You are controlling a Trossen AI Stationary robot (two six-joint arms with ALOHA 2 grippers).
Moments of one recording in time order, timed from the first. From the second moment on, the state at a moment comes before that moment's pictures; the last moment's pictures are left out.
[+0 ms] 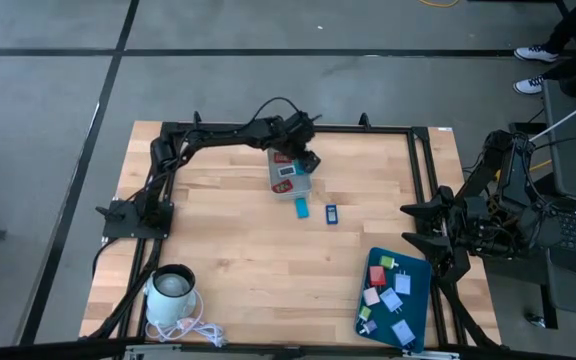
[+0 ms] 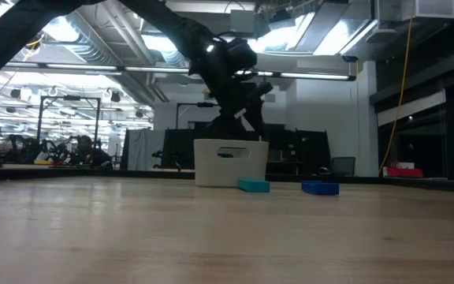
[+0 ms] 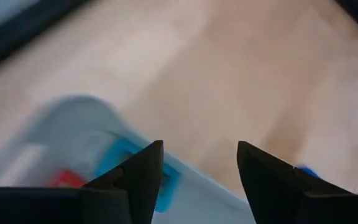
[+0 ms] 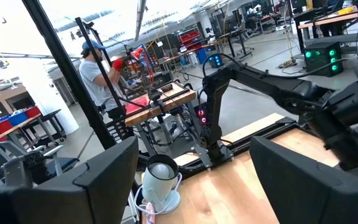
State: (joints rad) left arm 0.43 2.08 1.65 -0.48 0.10 -0.38; right arm 1.13 0.99 1.13 -0.01 1.29 0.28
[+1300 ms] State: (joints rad) left arm 0.05 2.15 1.66 -0.81 -0.12 0.95; right arm 1.12 0.99 1.13 -0.01 1.28 0.29
